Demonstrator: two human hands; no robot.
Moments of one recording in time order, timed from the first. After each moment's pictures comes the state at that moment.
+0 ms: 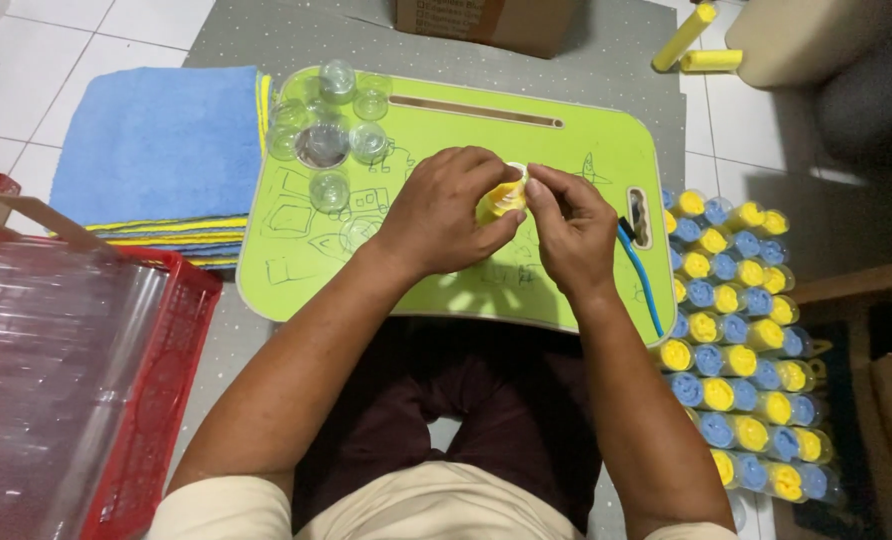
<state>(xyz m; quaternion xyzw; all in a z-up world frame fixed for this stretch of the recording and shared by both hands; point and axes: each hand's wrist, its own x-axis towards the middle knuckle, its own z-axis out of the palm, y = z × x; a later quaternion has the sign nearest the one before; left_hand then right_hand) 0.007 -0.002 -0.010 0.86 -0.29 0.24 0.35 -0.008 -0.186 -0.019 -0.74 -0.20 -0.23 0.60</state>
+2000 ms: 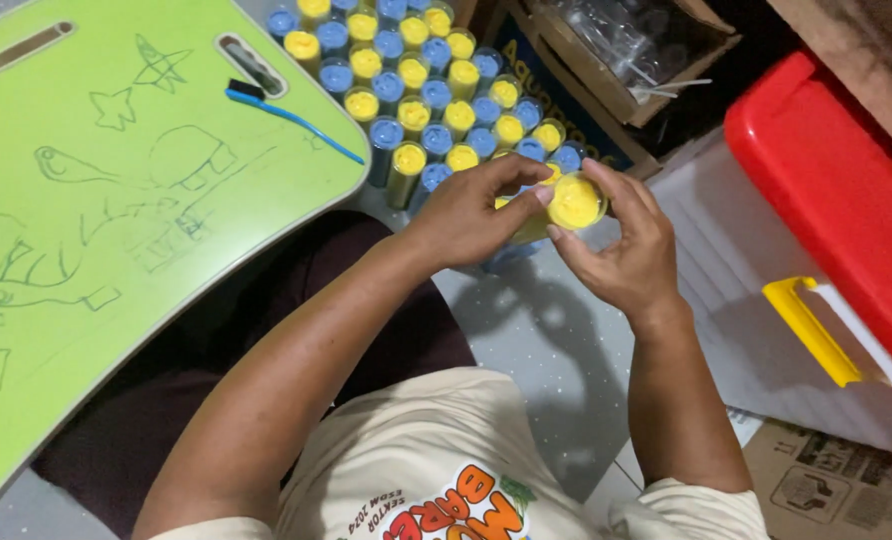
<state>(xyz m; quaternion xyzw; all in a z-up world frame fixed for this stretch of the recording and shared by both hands) -0.156 -0.289 -0.009 0.57 -0.48 -0.27 0.61 -0.336 -0.416 0.008 -0.90 0.08 -0.36 0.24</state>
